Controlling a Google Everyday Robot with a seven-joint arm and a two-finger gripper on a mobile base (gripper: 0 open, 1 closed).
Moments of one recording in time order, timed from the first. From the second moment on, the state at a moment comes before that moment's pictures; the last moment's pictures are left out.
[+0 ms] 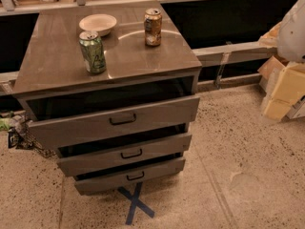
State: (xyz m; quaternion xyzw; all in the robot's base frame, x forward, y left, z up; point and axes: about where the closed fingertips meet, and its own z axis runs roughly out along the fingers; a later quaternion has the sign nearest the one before) arm 0.438 -0.217 0.977 -0.60 0.78 -0.04 0.16
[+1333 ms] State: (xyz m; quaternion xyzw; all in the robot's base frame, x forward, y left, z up) arm 0.551 -0.182 0.984 -0.52 0.75 0.10 0.39
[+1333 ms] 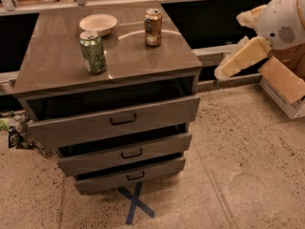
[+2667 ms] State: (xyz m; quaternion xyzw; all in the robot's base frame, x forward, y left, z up) arm 0.658 -0.117 0.939 -0.32 0.75 0.22 0.54
